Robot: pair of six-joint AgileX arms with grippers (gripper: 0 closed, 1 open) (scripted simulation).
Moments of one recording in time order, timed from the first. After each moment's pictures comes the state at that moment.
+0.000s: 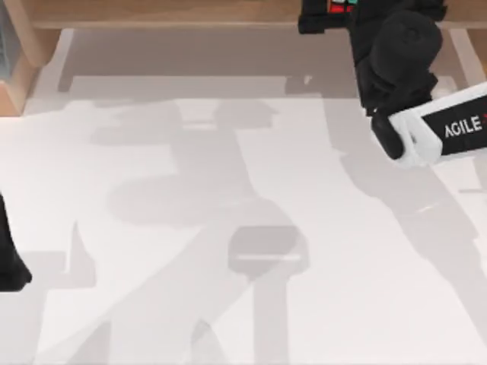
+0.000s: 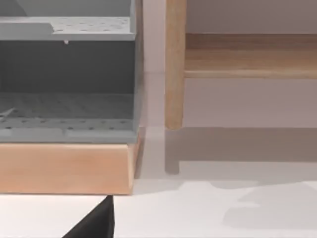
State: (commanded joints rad) left arm 0.00 0.00 0.00 0.00 0.00 0.00; right arm 0.39 2.27 1.32 1.17 0.37 -0.11
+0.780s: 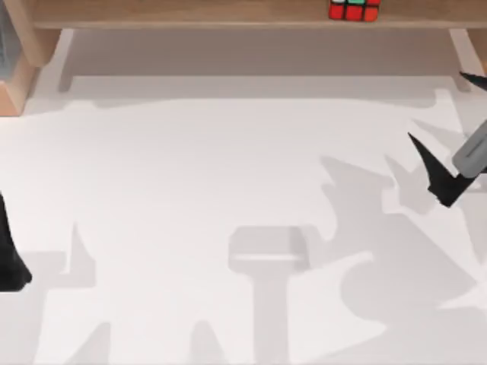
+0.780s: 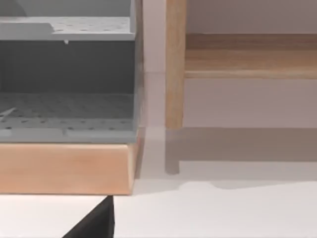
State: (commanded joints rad) left arm 0.00 0.00 0.00 0.00 0.00 0.00; right arm -0.04 2.01 0.56 1.44 -0.64 -0.73
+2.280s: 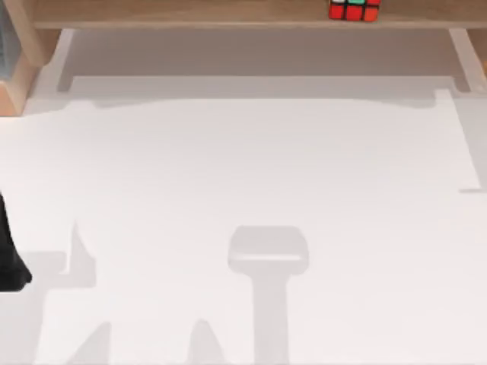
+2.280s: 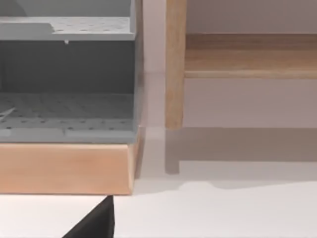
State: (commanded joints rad) left arm 0.00 0.00 0.00 0.00 0.00 0.00; right arm -0.71 2.05 0.48 1.58 -0.68 -1.55
